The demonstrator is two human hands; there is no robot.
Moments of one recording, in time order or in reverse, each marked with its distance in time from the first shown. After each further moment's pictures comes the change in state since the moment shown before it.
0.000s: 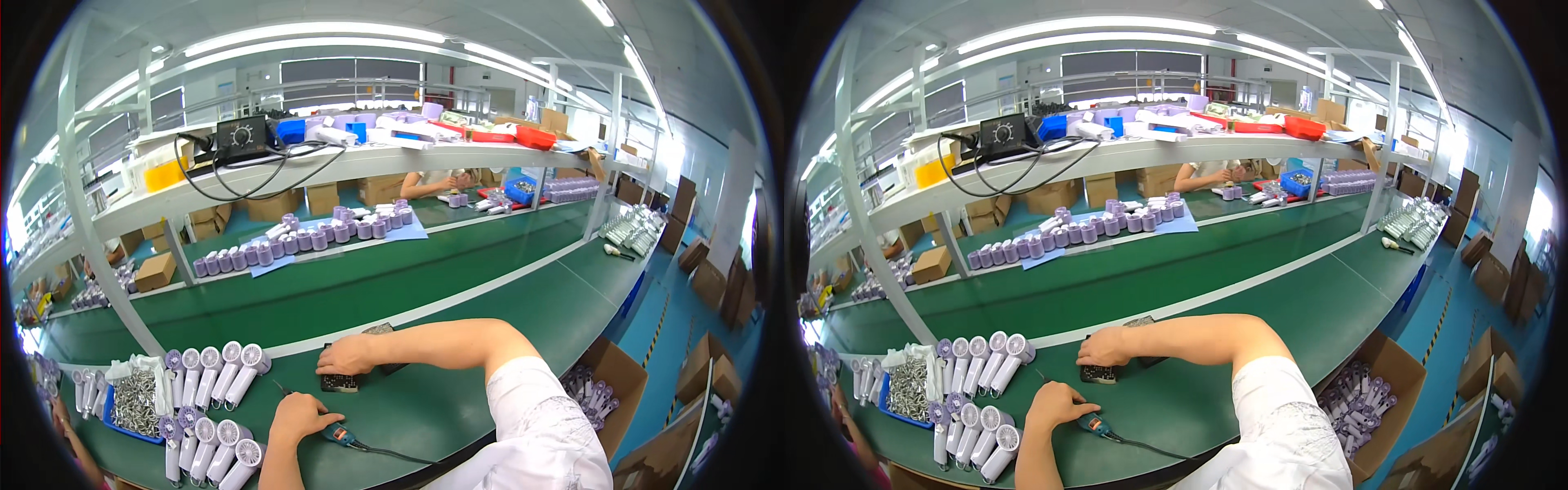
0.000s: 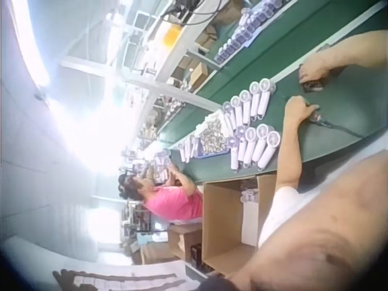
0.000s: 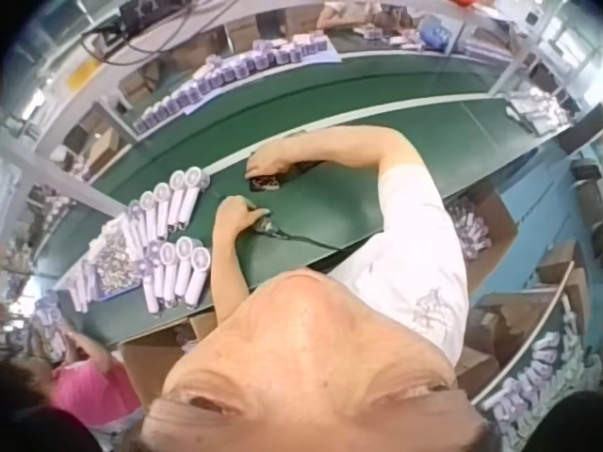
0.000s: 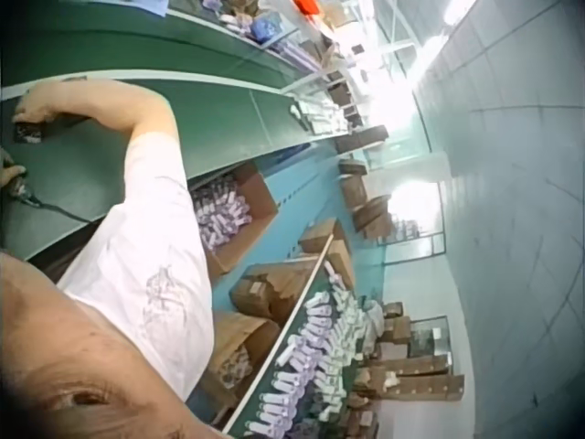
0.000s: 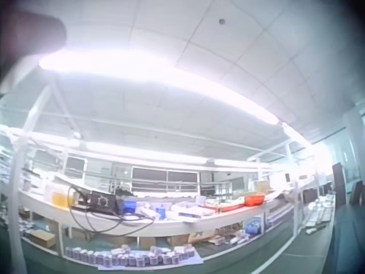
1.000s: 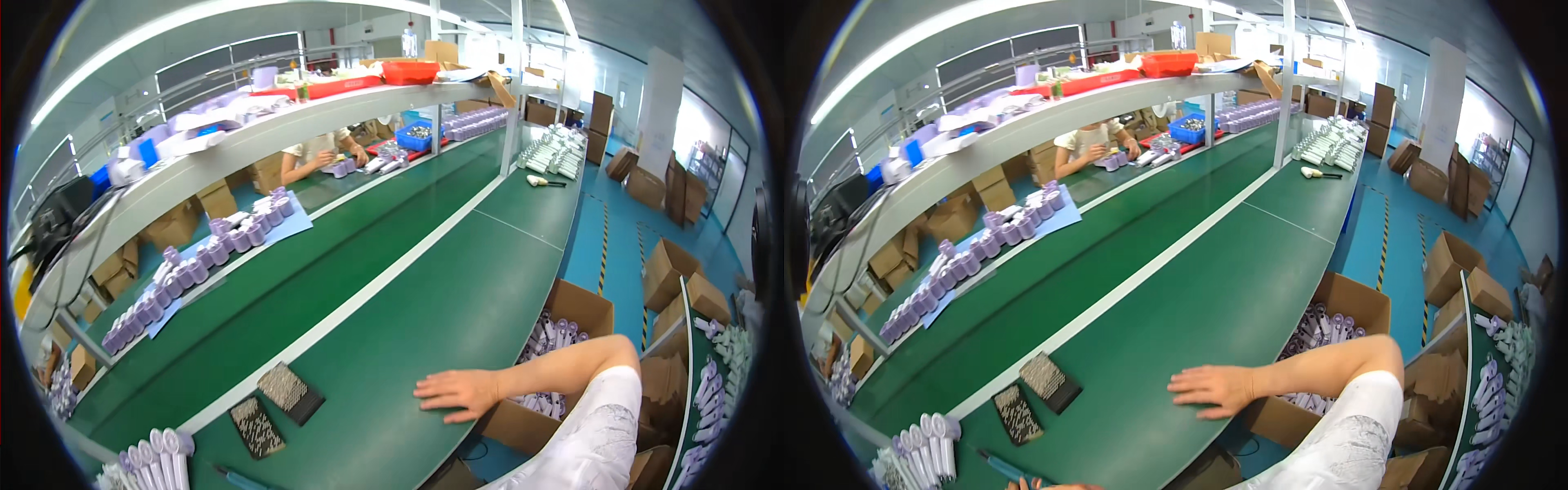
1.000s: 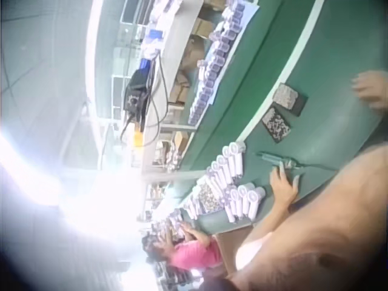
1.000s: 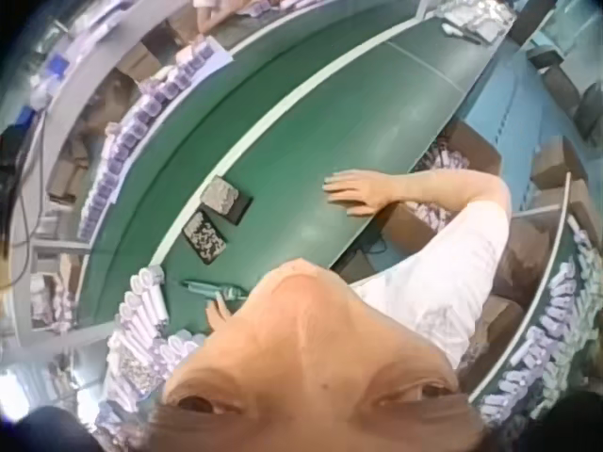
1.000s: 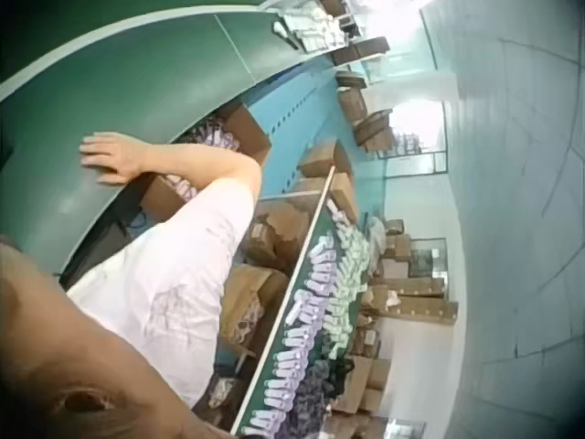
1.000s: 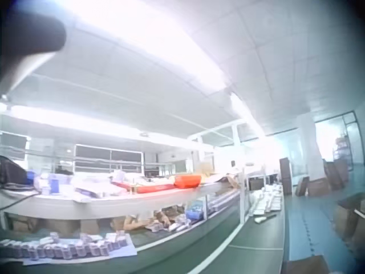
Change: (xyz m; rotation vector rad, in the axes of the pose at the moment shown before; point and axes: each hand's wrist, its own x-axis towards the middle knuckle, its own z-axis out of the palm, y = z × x) left_hand -0.094 0.017 0.087 0.202 0.287 0.012; right_hand -0.358 -0.220 0.059 0.487 0.497 0.640
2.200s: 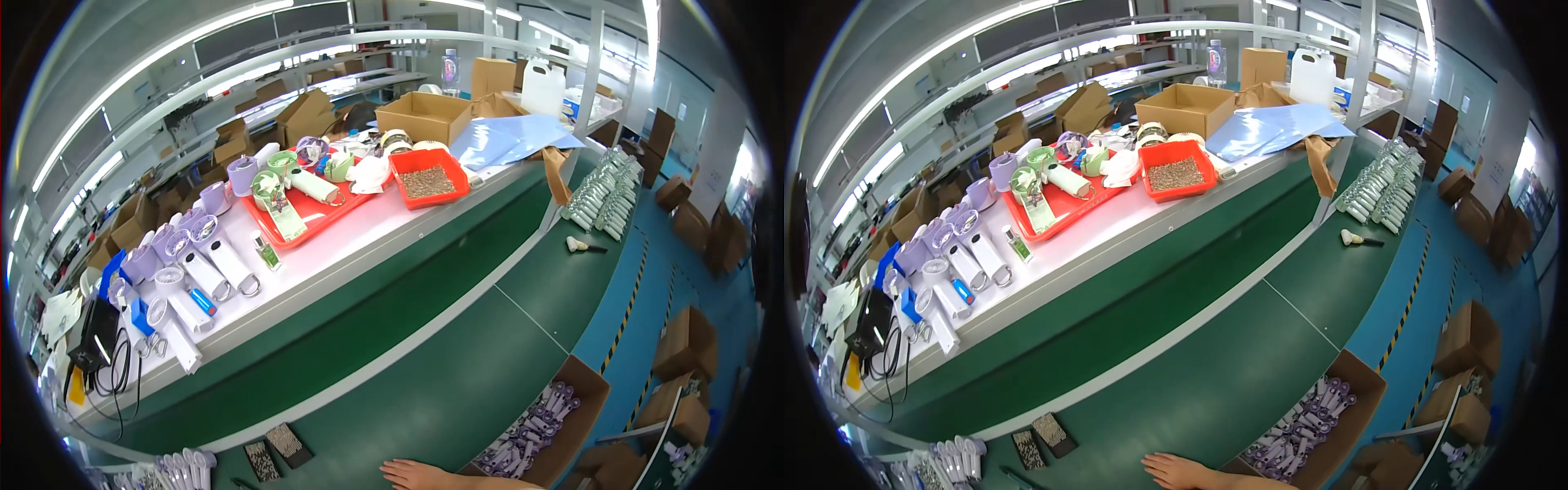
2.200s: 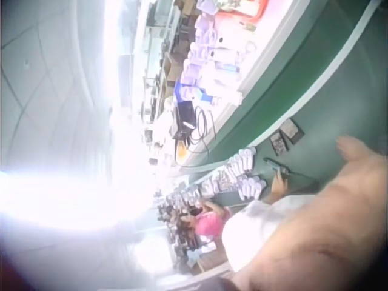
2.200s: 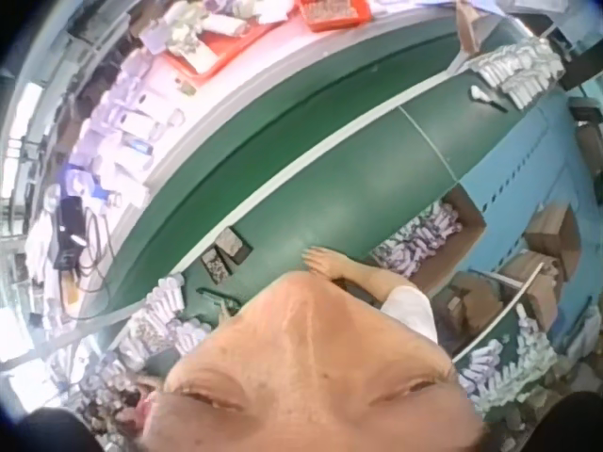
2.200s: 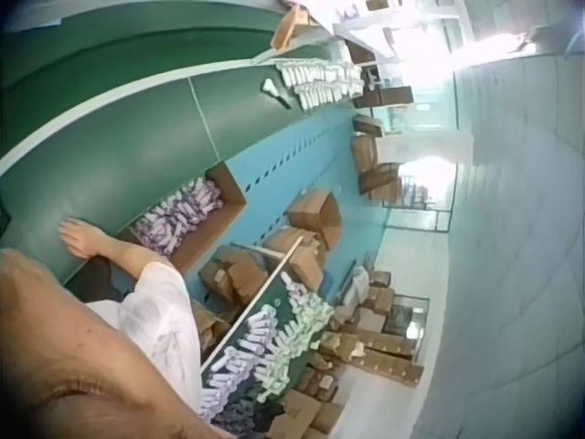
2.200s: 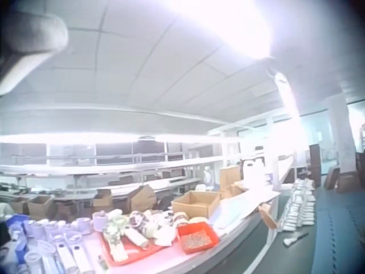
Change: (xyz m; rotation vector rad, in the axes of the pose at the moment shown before) left_hand 0.059 0.083 -0.095 -0.180 -0.552 -0.437; right_hand -0.009 -0.002 0.020 -0.011 0.104 0.137
